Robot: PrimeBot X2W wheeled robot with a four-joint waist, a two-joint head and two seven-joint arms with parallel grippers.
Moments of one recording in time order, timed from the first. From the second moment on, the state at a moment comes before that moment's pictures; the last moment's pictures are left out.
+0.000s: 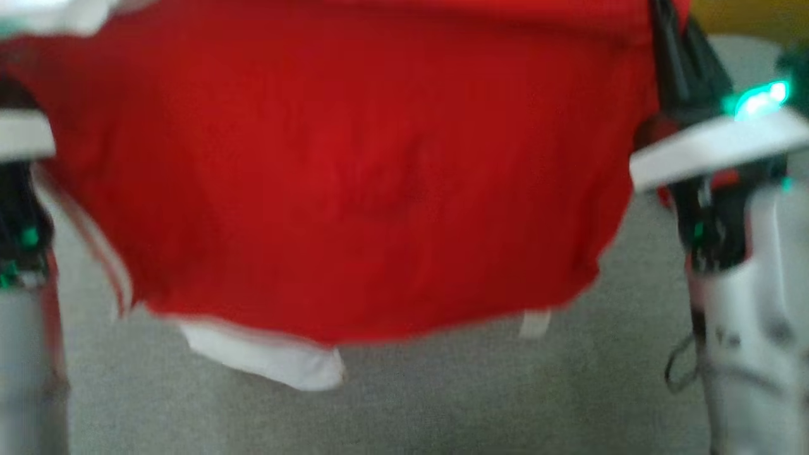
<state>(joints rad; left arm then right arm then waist) -0.55 0.29 0.05 -0.14 -0.71 0.06 0.07 -0.51 -0.08 0.09 0.00 0.34 0.13 0.14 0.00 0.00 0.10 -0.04</state>
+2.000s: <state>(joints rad) -0.12 0.67 -0.58 0.21 -0.99 -0.08 0.09 -0.57 -0.42 0.81 0.79 0.75 0.13 0.26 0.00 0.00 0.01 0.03</state>
